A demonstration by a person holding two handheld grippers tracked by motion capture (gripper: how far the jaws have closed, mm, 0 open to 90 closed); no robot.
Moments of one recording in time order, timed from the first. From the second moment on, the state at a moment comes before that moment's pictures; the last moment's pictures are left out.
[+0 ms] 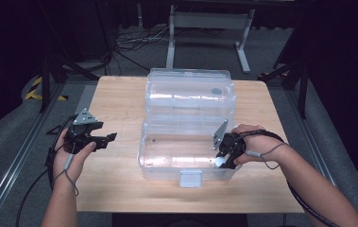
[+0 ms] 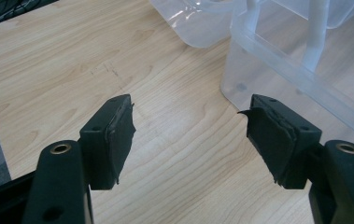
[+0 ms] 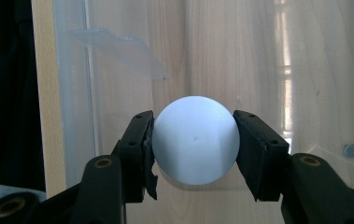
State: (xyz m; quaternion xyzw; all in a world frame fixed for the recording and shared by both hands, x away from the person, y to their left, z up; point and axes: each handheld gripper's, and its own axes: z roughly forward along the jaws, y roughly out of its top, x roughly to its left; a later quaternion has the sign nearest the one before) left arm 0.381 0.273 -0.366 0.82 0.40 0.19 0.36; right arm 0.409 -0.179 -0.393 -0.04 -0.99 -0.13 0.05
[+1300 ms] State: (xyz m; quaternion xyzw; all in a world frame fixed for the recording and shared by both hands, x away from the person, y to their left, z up) left arm 0.381 0.270 -0.366 0.82 0.40 0.18 0.36; right arm 0.415 -0.189 -0.375 -0.05 -0.98 -0.20 0.05
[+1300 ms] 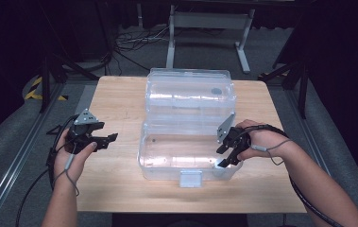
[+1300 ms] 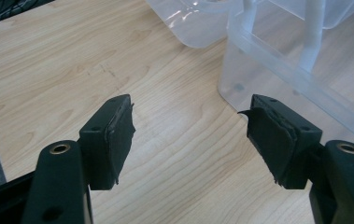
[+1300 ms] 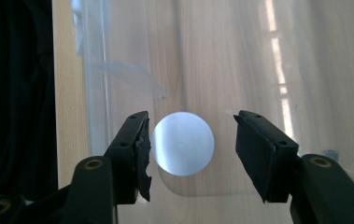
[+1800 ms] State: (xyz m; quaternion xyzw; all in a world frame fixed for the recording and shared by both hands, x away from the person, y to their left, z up) left arm 0.379 0.257 -0.362 0.83 0.38 0.15 0.38; right arm 0.418 -0.199 -0.349 -0.07 -0.96 -0.28 0.02
